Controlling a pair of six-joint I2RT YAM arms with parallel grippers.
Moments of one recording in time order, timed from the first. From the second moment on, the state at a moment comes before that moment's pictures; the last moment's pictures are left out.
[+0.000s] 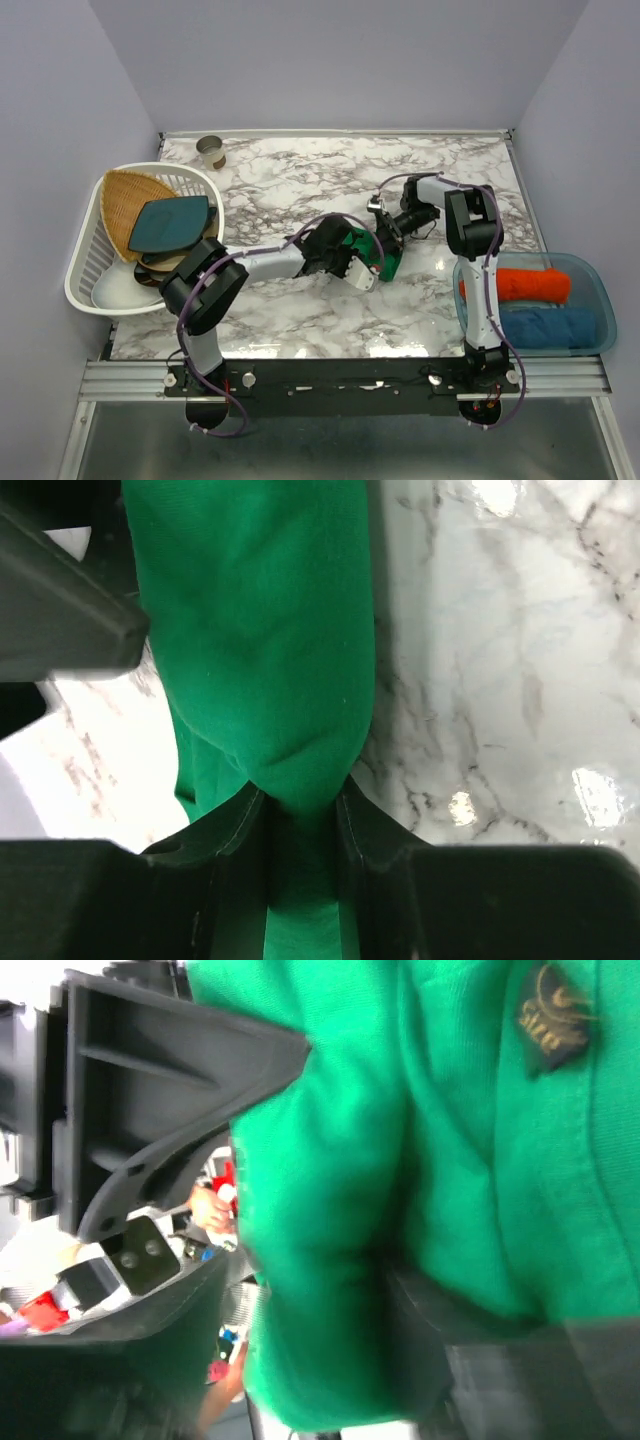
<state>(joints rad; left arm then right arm) -0.84 1.77 0.95 -0.01 0.18 1.26 0.22 2.47 1.73 -1.45 -1.19 -0.79</state>
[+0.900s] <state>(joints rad) -0.66 2.27 1.92 -1.32 0.72 1.21 0.24 1.10 0.89 -0.74 -0.65 -0.97</state>
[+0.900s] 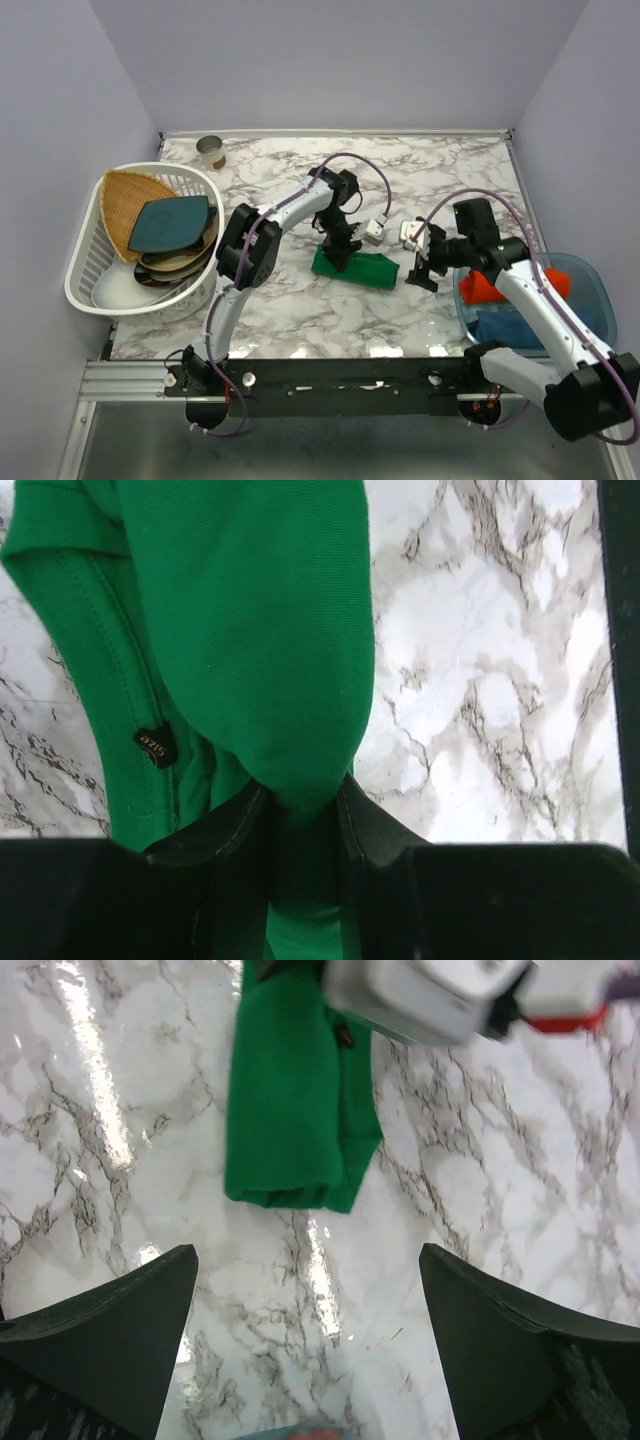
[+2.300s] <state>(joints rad) -0.48 2.55 1.86 -1.15 1.46 0.31 0.59 1.31 0.37 0.30 -0.39 -1.32</state>
